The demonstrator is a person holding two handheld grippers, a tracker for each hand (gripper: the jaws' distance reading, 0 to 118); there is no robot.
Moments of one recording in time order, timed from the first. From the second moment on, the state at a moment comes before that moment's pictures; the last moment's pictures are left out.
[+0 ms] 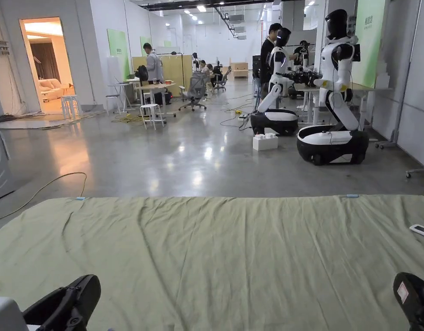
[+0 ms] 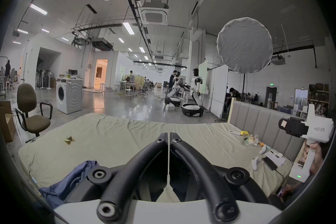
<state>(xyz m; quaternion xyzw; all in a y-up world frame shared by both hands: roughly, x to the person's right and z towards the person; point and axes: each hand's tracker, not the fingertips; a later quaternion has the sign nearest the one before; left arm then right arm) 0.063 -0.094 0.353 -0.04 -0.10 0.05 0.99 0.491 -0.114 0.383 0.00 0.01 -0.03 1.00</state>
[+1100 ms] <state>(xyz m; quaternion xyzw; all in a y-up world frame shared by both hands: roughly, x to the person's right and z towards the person) -0.130 -0.374 0.151 -0.46 0.05 0.03 0.89 0.491 -0.232 0.353 -0.22 0.01 0.02 0.98</state>
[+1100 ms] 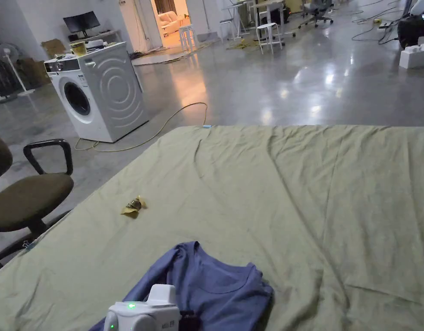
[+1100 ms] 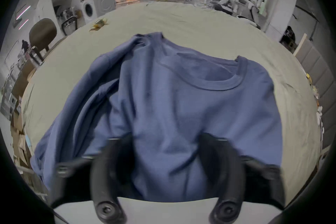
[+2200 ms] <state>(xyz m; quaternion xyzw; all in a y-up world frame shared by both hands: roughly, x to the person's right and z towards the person) 0.331 -0.281 0.141 -0.40 -0.31 0.00 0.86 0.573 -0.219 0.476 -0.18 -0.09 -0.07 0.98</state>
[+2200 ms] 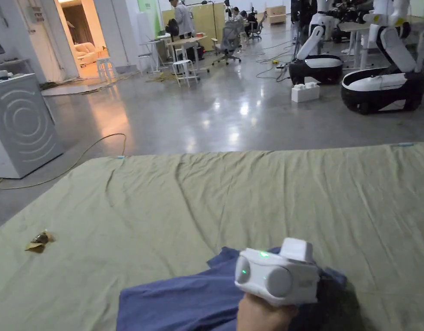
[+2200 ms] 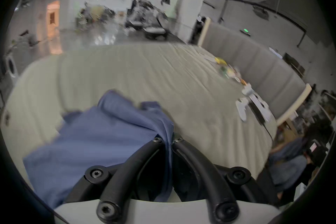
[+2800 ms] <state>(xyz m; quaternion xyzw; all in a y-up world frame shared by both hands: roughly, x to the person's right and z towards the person) 0.358 -0.296 0.260 -0.34 -0.45 0.10 0.82 0.566 -0.221 0.465 -0.18 -0.09 -0.05 0.98</state>
